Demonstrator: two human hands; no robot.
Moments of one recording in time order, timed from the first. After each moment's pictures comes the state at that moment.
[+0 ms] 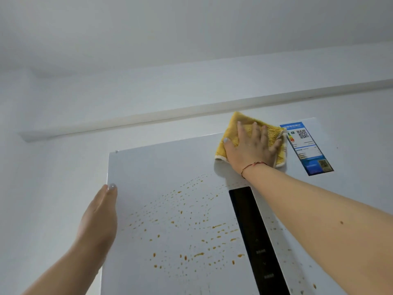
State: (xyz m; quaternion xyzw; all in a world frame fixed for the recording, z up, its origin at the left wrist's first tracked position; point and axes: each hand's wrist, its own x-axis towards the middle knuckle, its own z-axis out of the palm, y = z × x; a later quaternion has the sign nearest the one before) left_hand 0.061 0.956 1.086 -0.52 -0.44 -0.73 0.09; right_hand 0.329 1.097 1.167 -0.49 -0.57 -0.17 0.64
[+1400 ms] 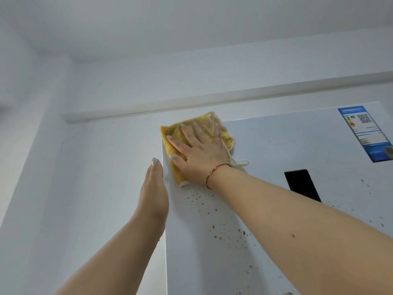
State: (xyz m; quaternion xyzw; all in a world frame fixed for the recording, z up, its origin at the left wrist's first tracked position) left_hand 0.044 0.948 1.086 -0.54 -0.36 -0.76 -0.03; right_hand 0.147 1.017 1.157 -0.28 -0.74 -0.39 0.47
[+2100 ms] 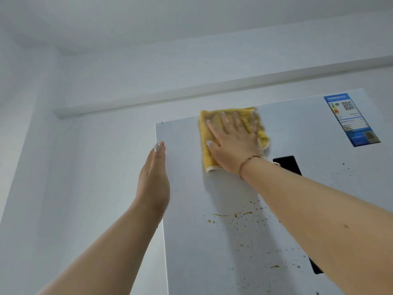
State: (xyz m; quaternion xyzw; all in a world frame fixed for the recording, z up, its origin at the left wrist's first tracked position) left_hand 0.067 0.925 1.080 -0.59 -0.34 -0.73 0.04; right_hand 0.215 1.036 1.136 -0.39 -0.69 -0.30 0.53
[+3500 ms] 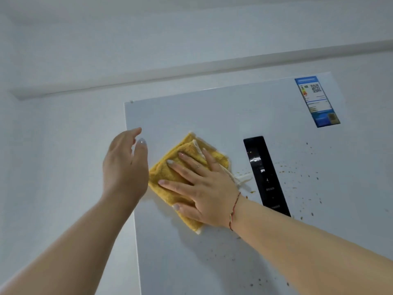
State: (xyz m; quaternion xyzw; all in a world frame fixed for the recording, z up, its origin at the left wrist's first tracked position) left_hand 0.078 0.931 1.069 -0.53 -0.45 -0.64 0.34; right_hand 0.217 1.051 1.015 -0.16 -0.74 -0.49 0.44
